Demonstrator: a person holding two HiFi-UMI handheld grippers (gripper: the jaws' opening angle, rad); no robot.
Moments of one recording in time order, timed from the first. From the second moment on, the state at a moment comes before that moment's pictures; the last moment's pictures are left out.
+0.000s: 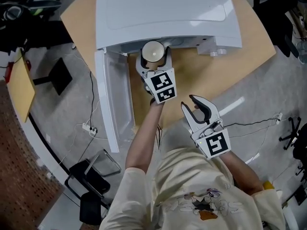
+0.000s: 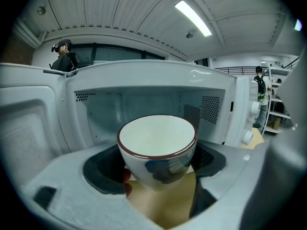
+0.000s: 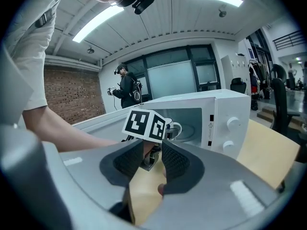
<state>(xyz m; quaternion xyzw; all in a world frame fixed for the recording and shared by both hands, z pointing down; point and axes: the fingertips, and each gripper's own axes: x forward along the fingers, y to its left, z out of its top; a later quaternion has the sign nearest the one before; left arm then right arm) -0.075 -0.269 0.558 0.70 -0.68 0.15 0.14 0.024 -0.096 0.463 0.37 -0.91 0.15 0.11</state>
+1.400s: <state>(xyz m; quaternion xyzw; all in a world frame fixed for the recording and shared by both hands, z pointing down) -0.072 -0.350 0.580 0.73 -0.66 0.14 0.10 0.041 -0.120 0.462 0.41 -0.88 0.19 0.12</state>
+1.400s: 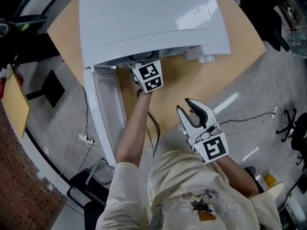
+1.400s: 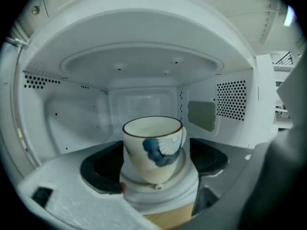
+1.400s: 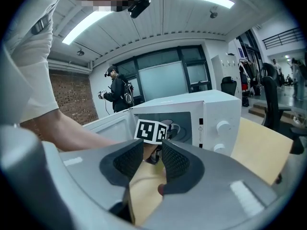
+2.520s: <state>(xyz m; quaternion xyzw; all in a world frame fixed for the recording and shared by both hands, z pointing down) -0.022 -0.046 0.396 0.73 -0.66 0.07 0.15 0.051 -0.092 0.414 0.34 -0.92 0.14 0.09</state>
